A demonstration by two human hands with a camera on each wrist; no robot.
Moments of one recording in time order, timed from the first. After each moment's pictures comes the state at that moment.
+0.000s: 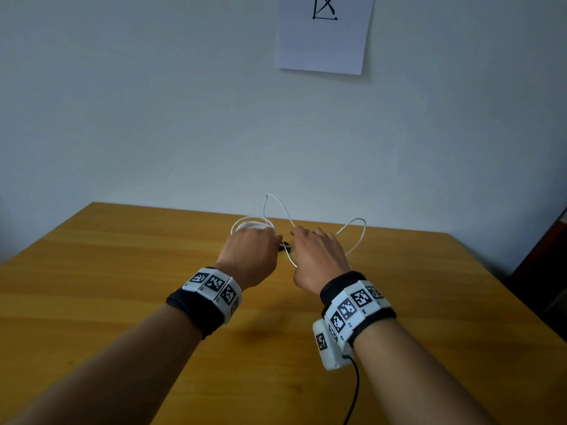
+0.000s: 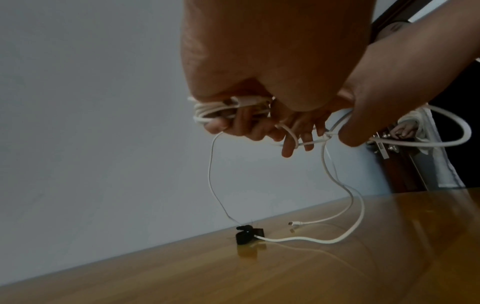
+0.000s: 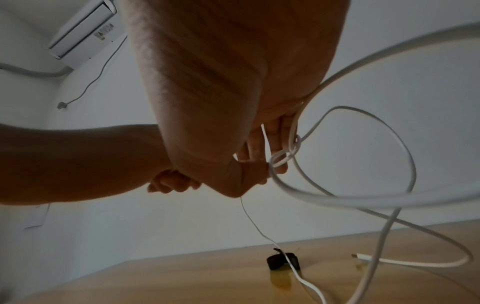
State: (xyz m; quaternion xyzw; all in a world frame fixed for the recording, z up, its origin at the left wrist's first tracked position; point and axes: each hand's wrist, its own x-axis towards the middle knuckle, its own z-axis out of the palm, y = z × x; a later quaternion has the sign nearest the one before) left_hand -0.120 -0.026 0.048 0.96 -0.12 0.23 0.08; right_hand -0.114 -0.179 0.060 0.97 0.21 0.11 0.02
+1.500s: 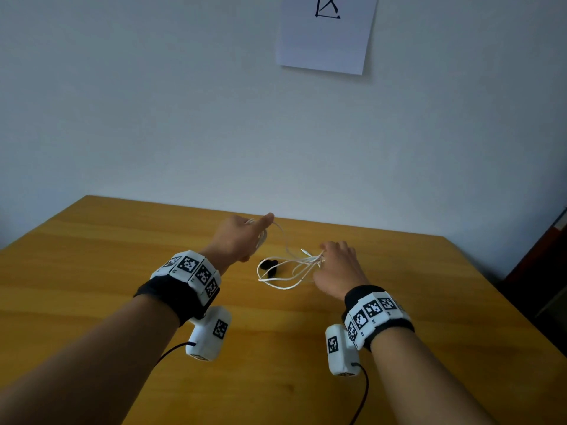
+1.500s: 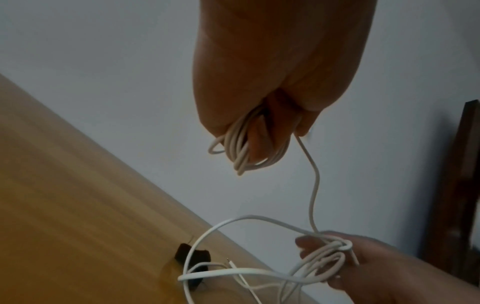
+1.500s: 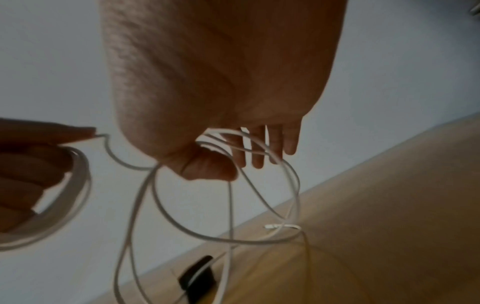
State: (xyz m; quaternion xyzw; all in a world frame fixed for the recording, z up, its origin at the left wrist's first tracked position) left_hand -0.111 -0.012 0.063 0.79 0.04 0.05 0.61; right_hand -0.101 -0.228 0.038 0.98 0.05 -0.02 -0.21
